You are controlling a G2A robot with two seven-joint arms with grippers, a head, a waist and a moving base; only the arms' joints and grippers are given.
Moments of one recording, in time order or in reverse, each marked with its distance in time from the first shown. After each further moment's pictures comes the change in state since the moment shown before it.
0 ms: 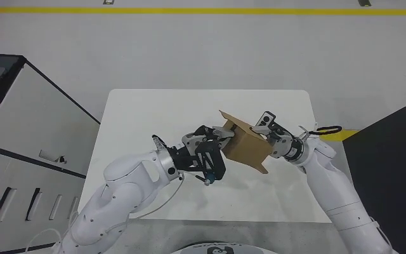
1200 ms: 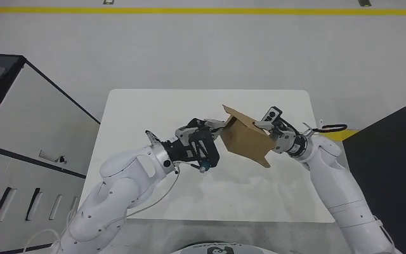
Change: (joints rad) left arm 0.007 -0.001 -0.060 0.019 -0.011 0.034 -0.038; right arm 0.008 0.009 0.053 0.010 -0.066 -0.053 -0.030
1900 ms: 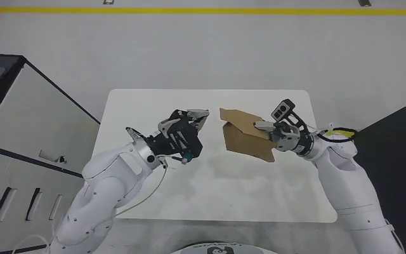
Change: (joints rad) left arm 0.052 0.009 -0.118 -0.038 -0.021 0.023 0.026; right arm -0.036 0.023 0.083 -0.099 -0.218 -0.137 -0.033
